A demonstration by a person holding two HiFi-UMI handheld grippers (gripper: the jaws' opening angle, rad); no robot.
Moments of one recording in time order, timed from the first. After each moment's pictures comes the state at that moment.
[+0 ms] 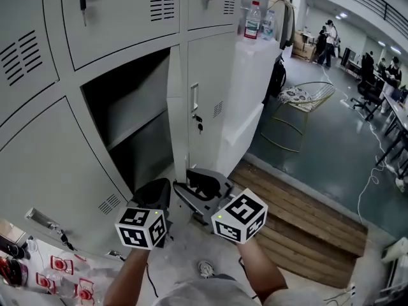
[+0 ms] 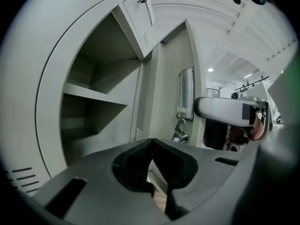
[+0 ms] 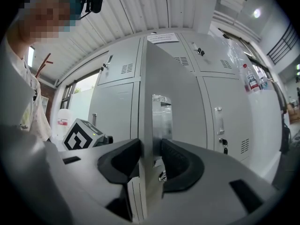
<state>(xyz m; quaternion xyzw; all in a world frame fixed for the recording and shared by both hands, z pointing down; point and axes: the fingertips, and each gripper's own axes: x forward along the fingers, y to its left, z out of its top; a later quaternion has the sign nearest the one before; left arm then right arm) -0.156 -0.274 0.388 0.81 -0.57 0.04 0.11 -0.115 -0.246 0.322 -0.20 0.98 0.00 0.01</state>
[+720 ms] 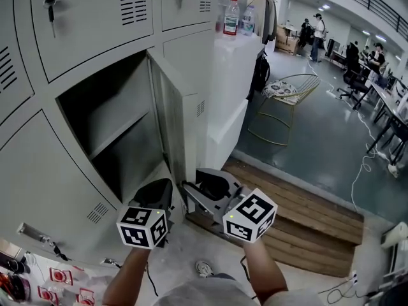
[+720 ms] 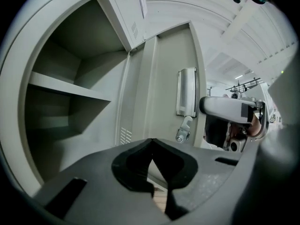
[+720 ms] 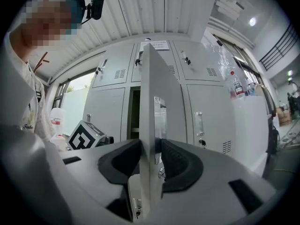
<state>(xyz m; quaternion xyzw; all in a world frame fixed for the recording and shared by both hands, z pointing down) -0.110 -0.295 0.392 0.84 -0.53 0.05 0.10 -0.058 -0.261 0.320 -0.24 0.97 0.00 0.02</state>
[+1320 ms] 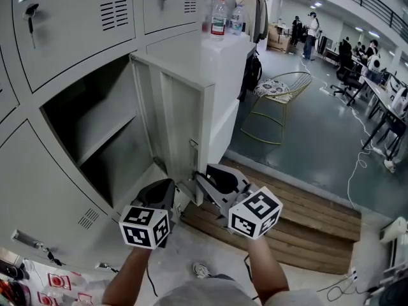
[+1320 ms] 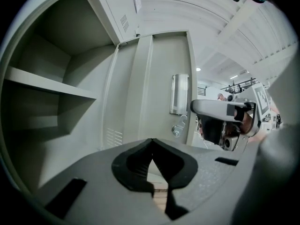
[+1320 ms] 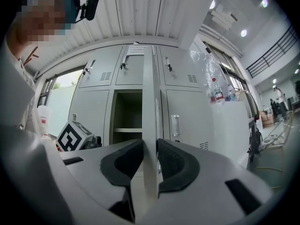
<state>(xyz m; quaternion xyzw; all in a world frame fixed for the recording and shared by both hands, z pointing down) -0.068 -0.308 0.393 0.86 -0.50 0.06 0.10 0.003 -0.294 0.322 -0.33 0.94 -0.01 0.03</state>
